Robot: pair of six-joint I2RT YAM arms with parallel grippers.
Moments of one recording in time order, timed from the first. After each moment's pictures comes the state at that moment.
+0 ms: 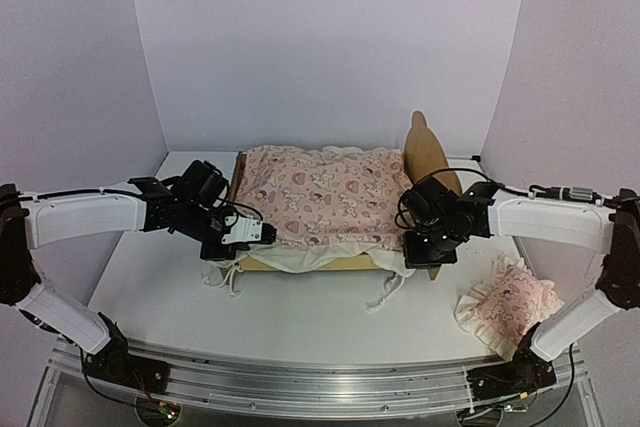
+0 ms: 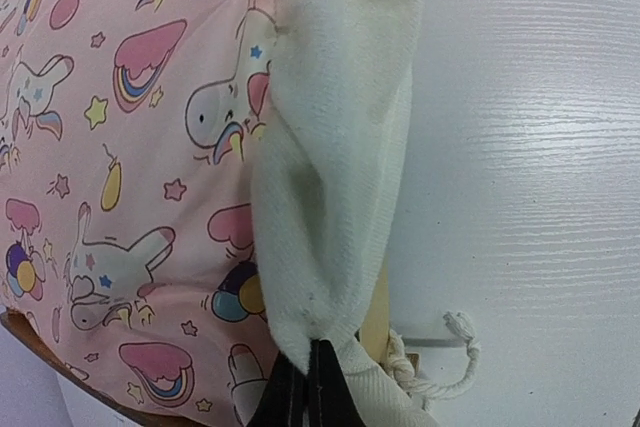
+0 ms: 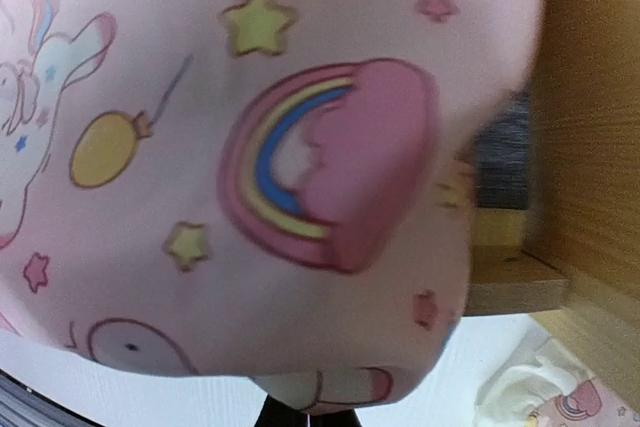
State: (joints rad) left arm -0.72 1.41 0.95 -0.49 0.13 0.96; right arm 0.78 1.51 1.04 -0.75 0.15 0.68
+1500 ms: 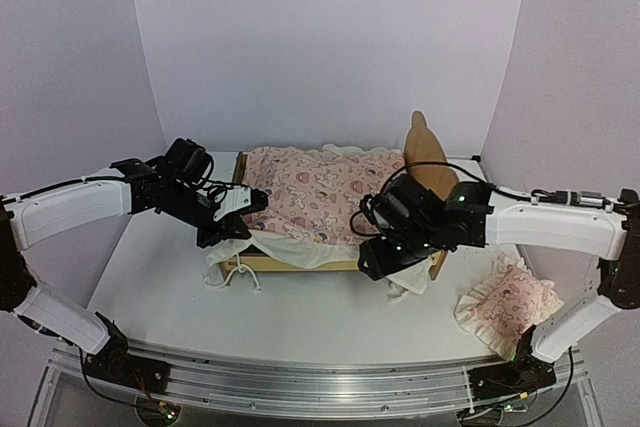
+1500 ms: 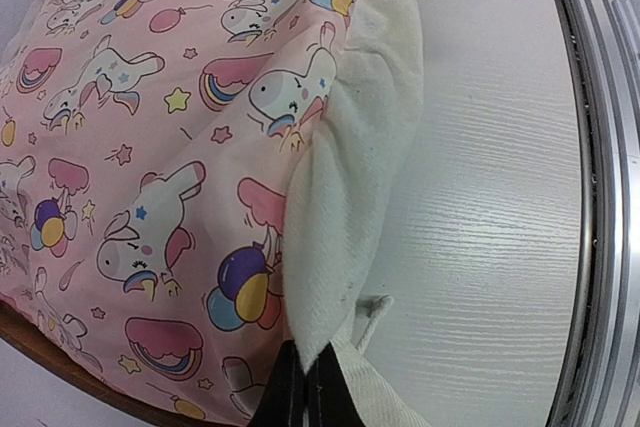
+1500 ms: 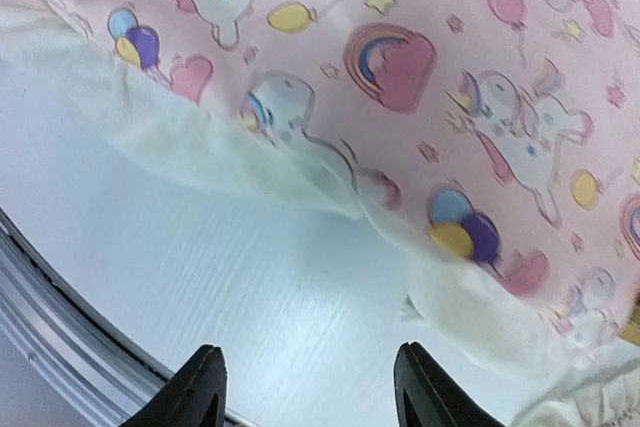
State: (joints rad) left arm -0.63 1.37 1.05 -0.59 0.40 0.74; right arm 1.01 1.47 1.18 -0.76 0.15 0.51
